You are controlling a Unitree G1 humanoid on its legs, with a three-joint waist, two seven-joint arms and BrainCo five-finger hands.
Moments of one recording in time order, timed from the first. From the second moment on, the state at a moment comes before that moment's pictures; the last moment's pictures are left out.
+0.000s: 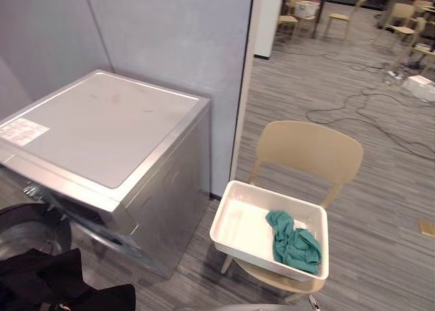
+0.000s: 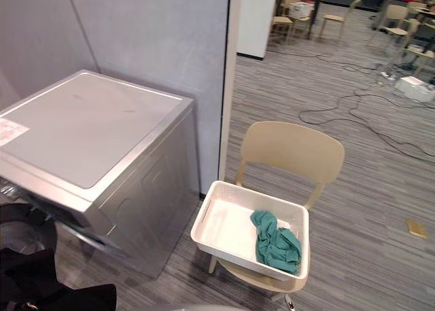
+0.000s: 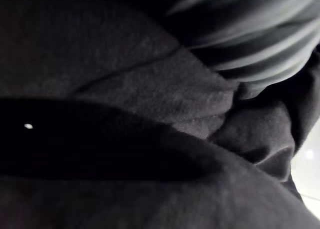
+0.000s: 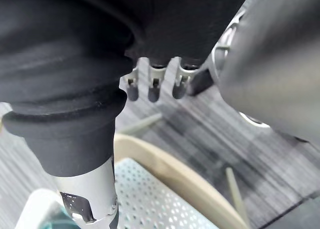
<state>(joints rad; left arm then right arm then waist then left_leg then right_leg) 0.28 -0.09 0.97 0.14 -0.54 -0.12 0.34 0.18 0.10 -0.64 0.98 0.61 0.00 -0.01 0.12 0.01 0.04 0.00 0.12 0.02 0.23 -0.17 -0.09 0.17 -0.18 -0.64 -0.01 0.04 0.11</state>
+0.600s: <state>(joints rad) 0.20 -0.09 0.50 0.00 -0.60 -0.12 0.24 0.07 0.08 -0.58 0.93 0.55 -0.03 -0.12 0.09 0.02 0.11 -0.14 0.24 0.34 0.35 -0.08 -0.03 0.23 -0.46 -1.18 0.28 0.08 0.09</state>
